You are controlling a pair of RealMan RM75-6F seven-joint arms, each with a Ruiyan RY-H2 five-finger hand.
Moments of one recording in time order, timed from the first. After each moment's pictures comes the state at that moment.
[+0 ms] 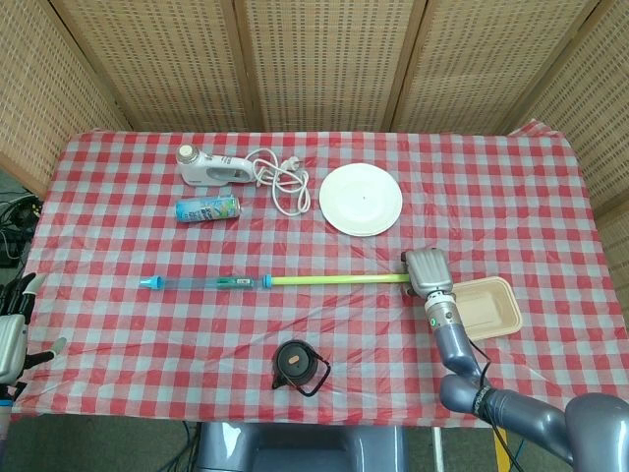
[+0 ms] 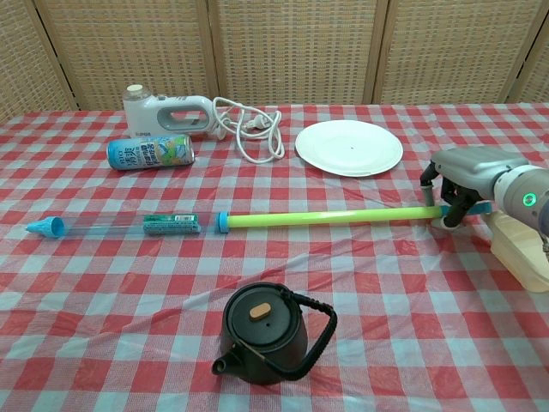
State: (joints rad) left arm -0.08 -1.19 -0.07 -1.61 1.34 1.43 0.12; right arm 0.71 -1.71 0.23 -1.17 -0.89 0.95 -0.54
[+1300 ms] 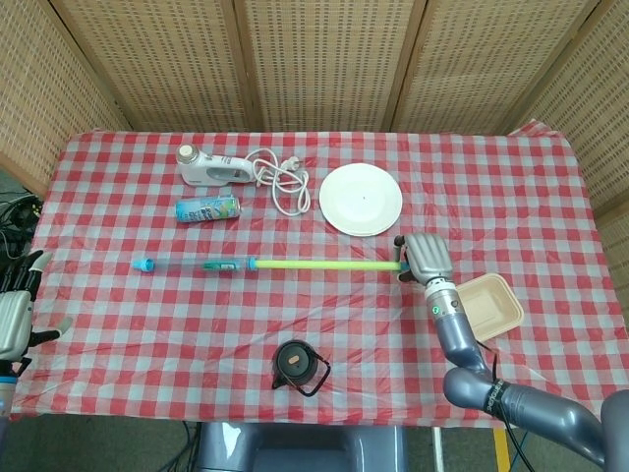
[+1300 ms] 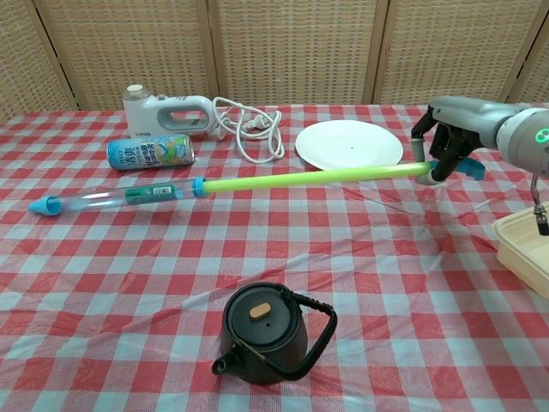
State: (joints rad) left arm -0.16 -1.12 -0.14 -1.71 1.28 1.36 0.16; right arm 0.72 -1.56 0.34 -1.42 -0.81 0.97 -0.46
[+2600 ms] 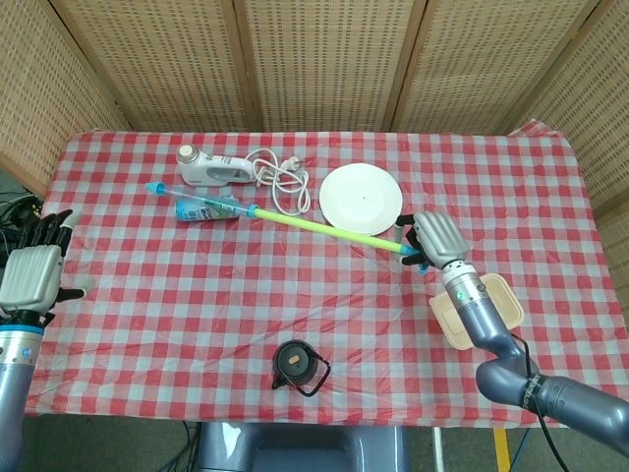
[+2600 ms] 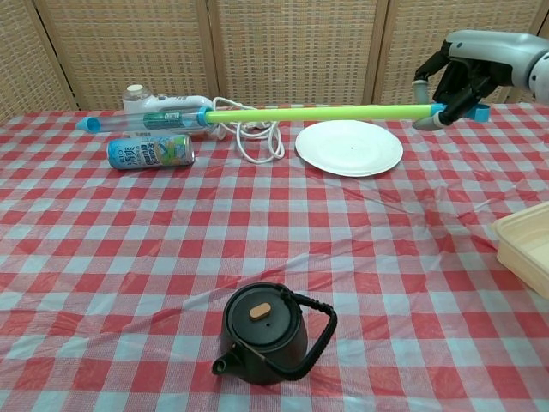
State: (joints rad) left arm -0.35 -1.08 -0.24 -1.78 1.09 1.23 0.32; right arm 0.71 -1.38 0.35 -1.46 -1.08 0.89 -0.02
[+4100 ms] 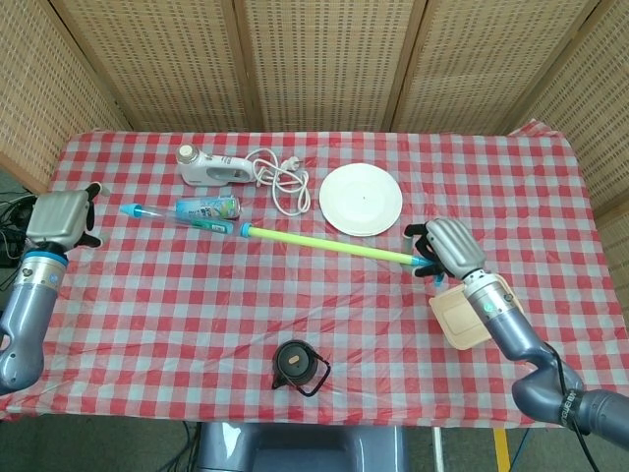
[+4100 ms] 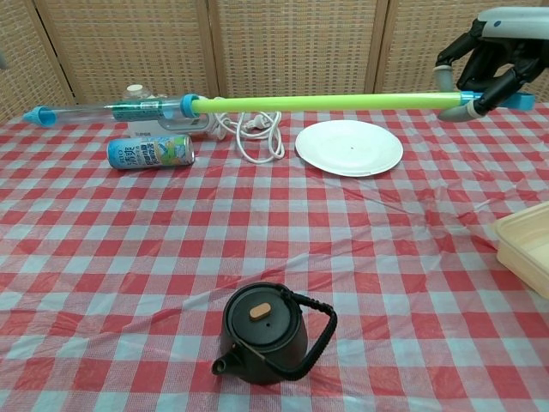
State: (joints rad) left arm -0.68 -1.08 -0.29 -1.56 0.71 0.89 0.47; right arm 0.67 -1.23 0.26 -1.53 -1.33 0.92 0.28
